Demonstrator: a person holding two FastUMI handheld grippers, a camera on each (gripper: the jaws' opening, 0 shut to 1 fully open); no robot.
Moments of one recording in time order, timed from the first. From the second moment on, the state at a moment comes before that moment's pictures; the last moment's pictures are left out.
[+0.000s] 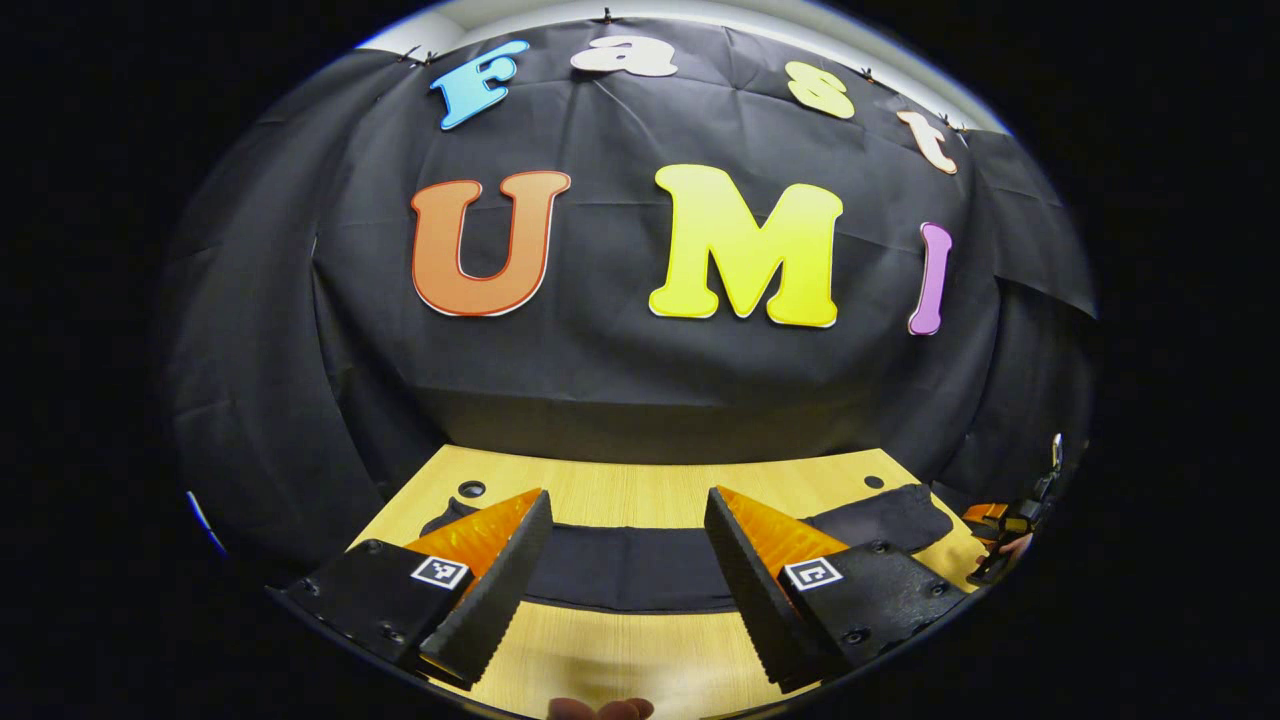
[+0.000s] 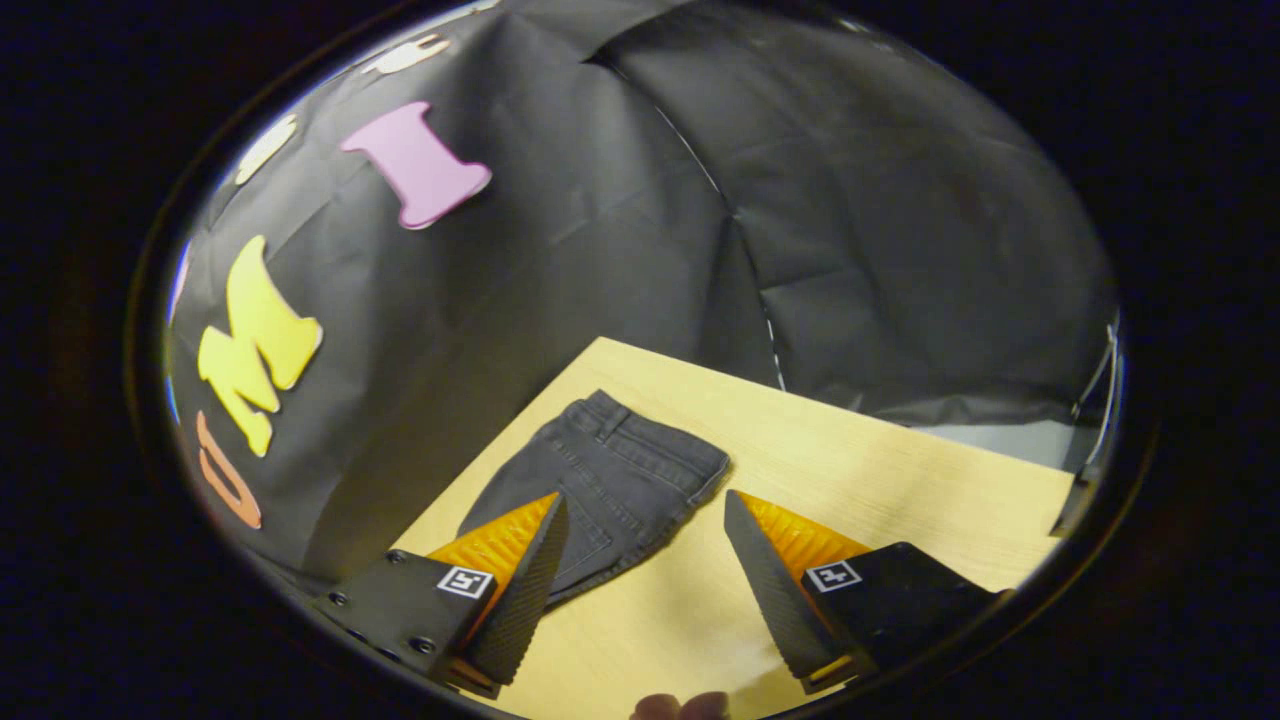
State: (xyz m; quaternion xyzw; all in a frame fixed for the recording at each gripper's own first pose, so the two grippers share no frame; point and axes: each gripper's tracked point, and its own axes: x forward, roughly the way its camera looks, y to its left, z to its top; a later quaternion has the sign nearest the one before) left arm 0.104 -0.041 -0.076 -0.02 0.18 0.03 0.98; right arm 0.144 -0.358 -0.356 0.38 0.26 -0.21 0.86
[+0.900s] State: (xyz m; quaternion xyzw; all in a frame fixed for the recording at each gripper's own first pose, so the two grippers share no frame) left arm 0.106 -0.038 -0.099 -0.01 0.22 0.07 0.97; right arm 0.211 -0.369 -0.426 0.35 0.29 -0.24 0.86
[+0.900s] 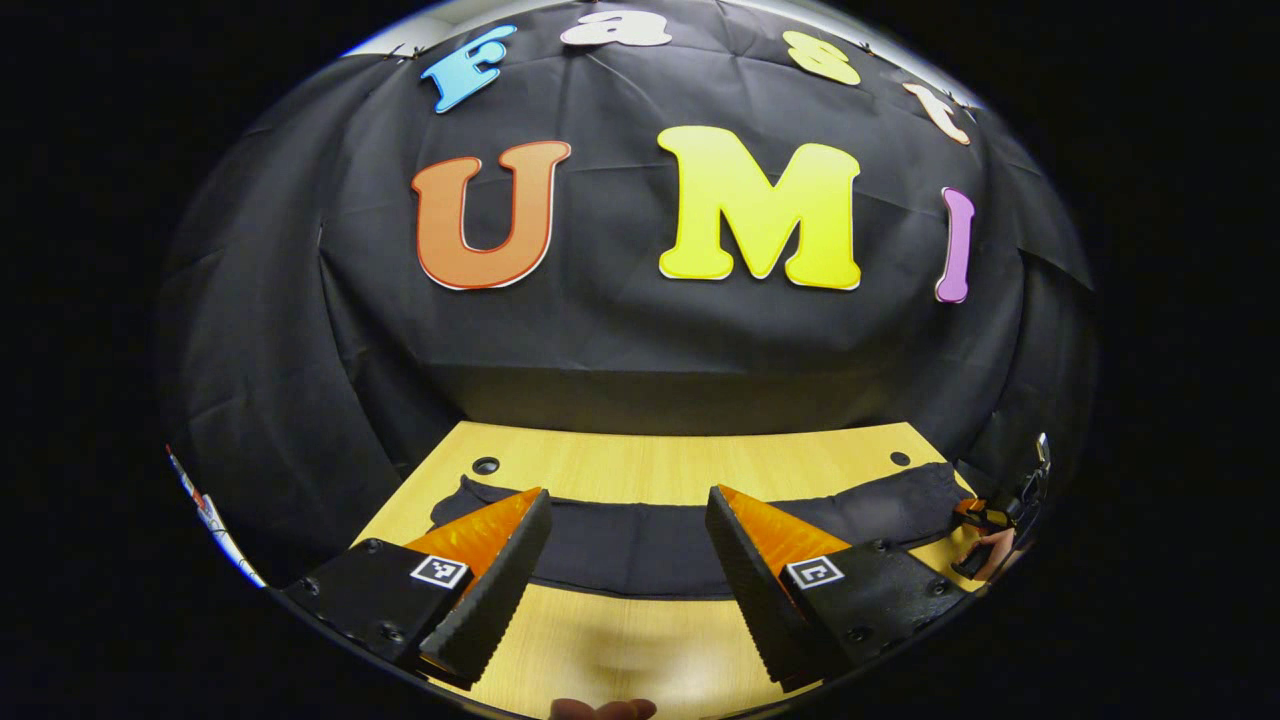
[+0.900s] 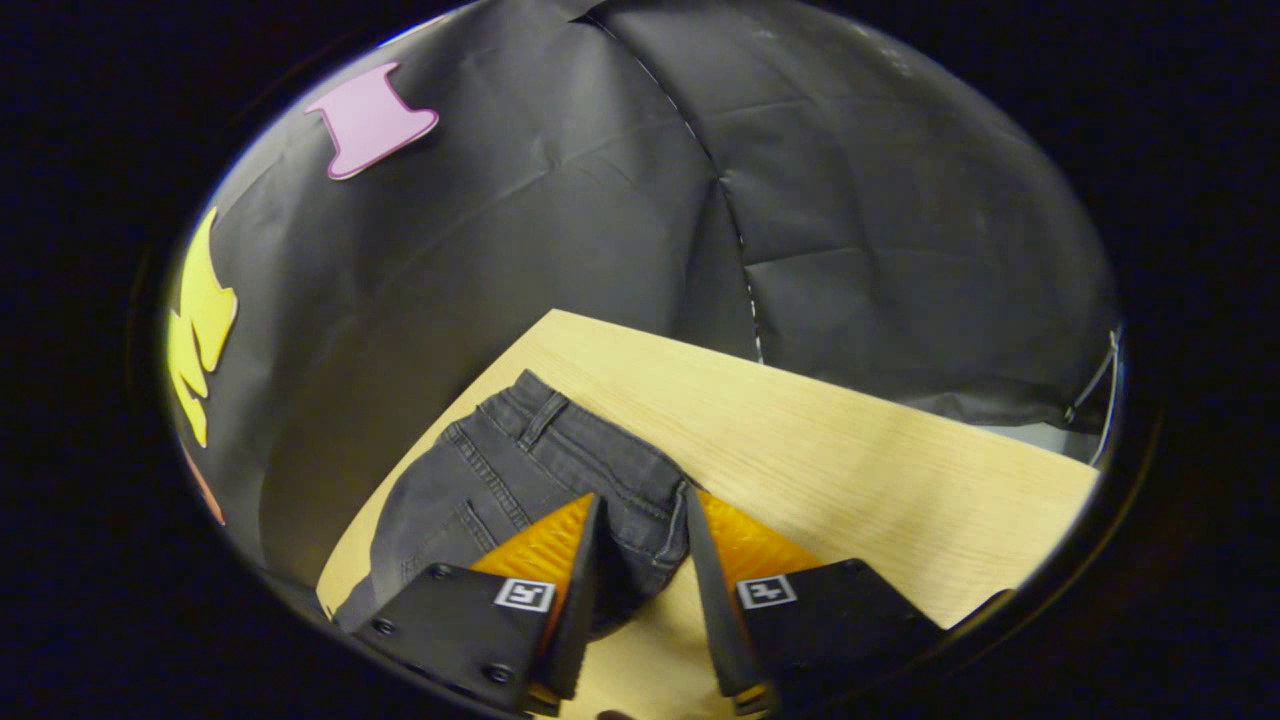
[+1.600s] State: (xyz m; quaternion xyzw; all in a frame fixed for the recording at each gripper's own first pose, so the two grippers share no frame) left arm 0.091 -0.014 -0.101 -0.06 0.21 0.08 0.97; right arm 0.206 -0.327 -0.289 0.30 0.25 -0.18 0.90
